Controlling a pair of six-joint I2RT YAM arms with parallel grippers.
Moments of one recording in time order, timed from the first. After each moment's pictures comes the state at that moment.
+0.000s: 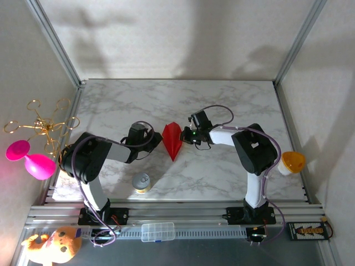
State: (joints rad) left arm -0.40 1.79 0.63 0.56 0.30 -1.16; right arm 0.57 1.95 1.08 -0.04 -0.39 0.72
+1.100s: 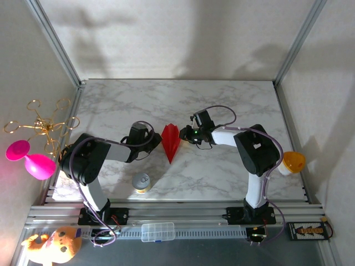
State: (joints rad) left arm -0.41 1.77 0.65 0.48 0.26 -1.12; right arm 0.55 1.92 1.05 0.01 -0.43 0.76
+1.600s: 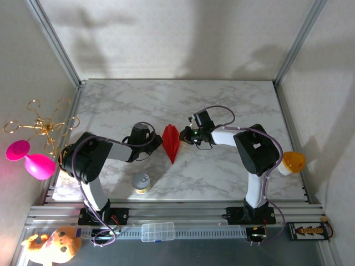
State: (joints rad) left arm -0.42 1.79 0.66 0.44 0.26 -1.11; right arm 0.55 1.93 1.06 -0.01 -0.49 0.73
